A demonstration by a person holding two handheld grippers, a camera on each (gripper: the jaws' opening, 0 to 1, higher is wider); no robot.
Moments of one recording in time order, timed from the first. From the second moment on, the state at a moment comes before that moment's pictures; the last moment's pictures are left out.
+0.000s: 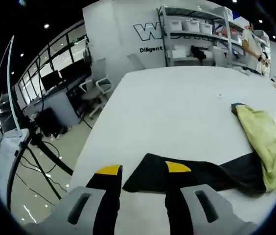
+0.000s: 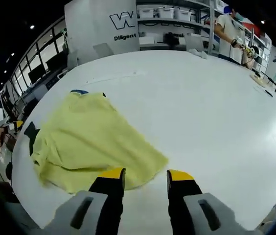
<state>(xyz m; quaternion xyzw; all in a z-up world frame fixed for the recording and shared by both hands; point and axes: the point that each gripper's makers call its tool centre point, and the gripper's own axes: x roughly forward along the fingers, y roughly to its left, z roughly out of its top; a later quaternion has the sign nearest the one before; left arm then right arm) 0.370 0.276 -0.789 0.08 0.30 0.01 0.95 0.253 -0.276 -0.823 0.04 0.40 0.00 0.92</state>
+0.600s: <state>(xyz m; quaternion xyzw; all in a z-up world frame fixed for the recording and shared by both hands) 0.354 0.126 -0.796 0.09 0.29 -0.25 0.92 0.333 -0.203 -0.810 0.05 0.36 0.12 0.92</state>
